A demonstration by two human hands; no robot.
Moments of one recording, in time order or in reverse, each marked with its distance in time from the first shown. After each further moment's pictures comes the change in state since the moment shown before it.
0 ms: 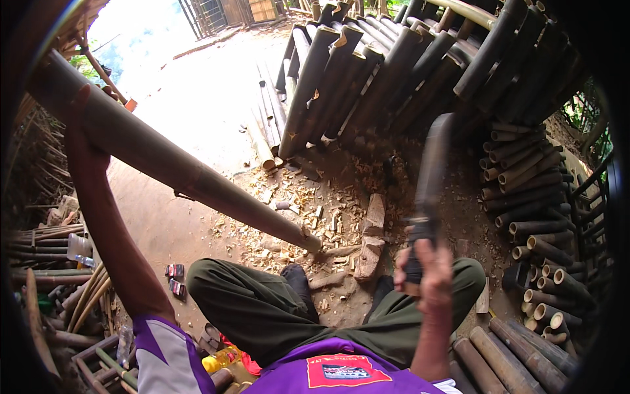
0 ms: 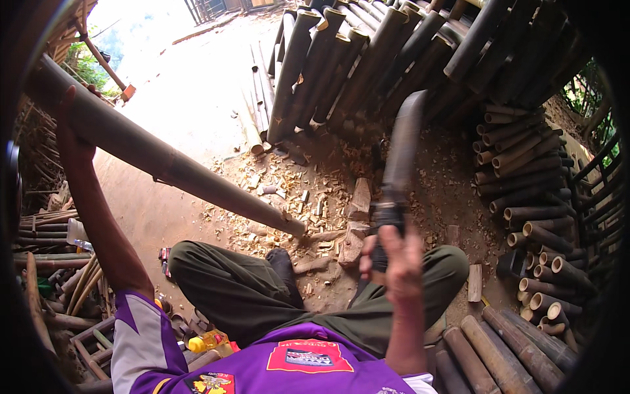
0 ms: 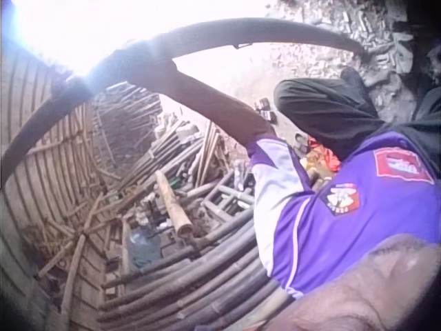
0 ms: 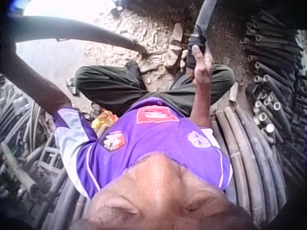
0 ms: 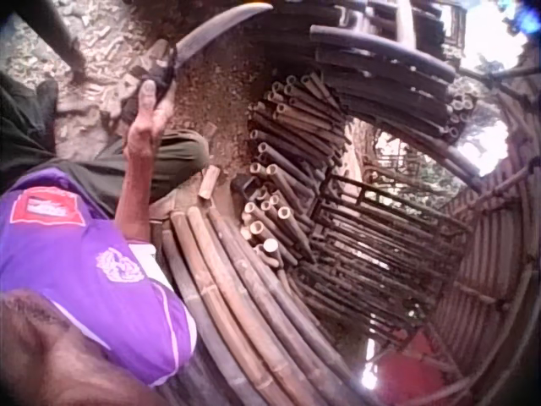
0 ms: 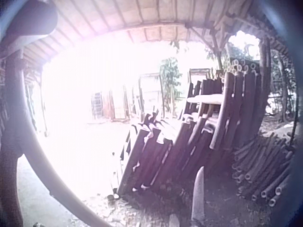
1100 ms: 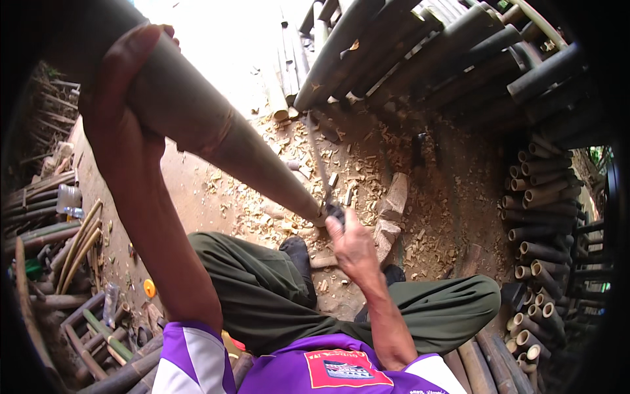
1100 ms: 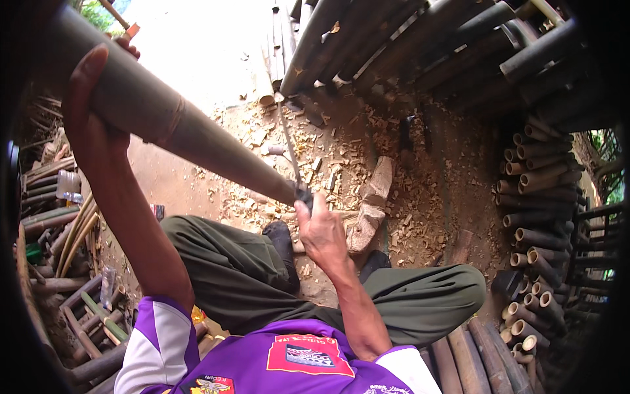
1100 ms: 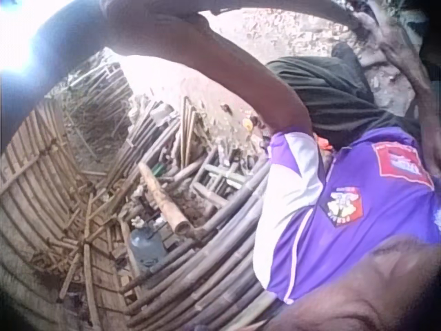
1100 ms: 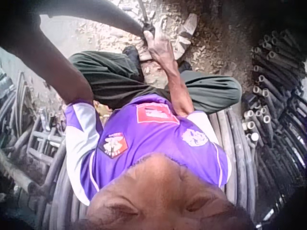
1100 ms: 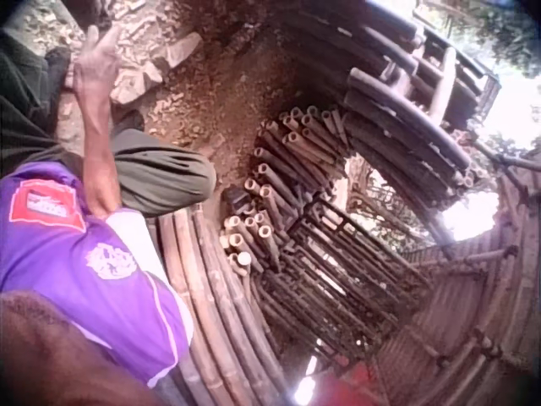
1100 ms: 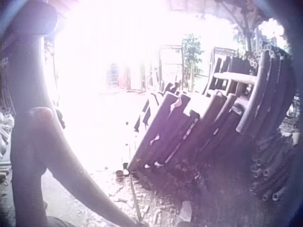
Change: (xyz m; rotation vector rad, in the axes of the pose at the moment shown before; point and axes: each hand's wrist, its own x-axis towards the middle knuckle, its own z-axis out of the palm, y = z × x) left_hand -0.078 -0.127 0.090 0.092 0.056 0.095; right_hand 0.093 0.151 0.092 -0.917 -0.322 0.136
